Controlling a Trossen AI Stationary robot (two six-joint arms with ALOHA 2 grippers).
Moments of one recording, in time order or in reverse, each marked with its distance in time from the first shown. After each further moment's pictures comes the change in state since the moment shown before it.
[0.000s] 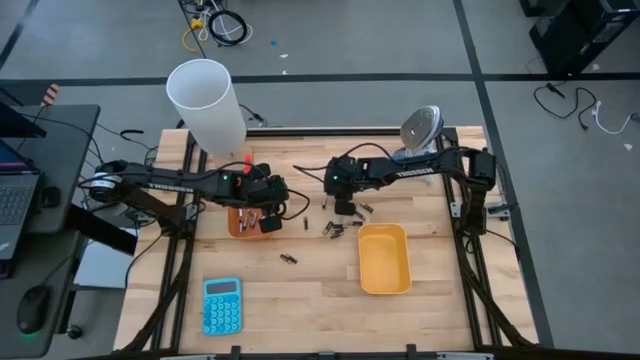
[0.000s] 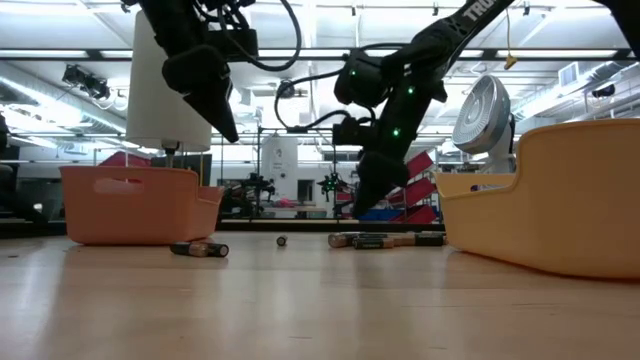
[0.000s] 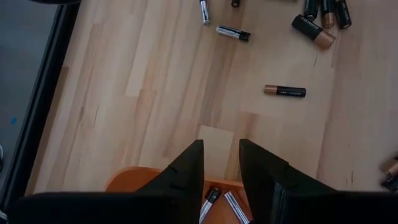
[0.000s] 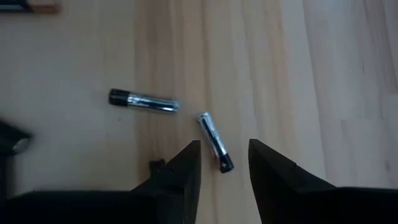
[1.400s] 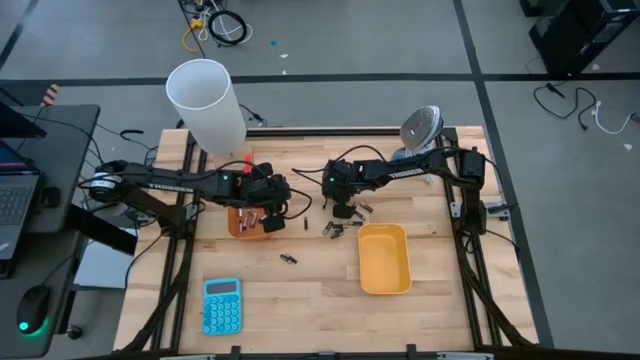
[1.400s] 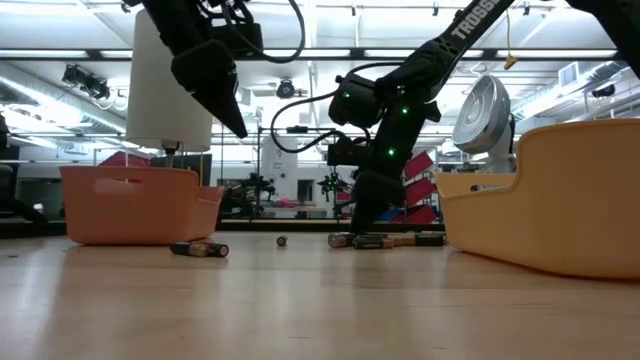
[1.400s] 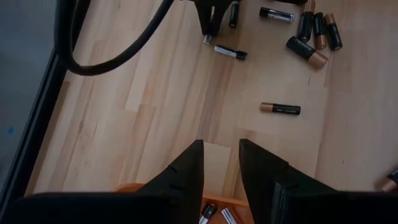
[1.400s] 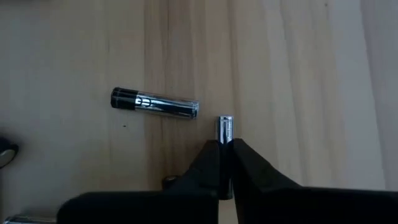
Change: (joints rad) left arm -0.001 0.000 0.000 0.056 0.000 0.006; right arm -0.011 0.094 0.001 0.055 -0.082 0.008
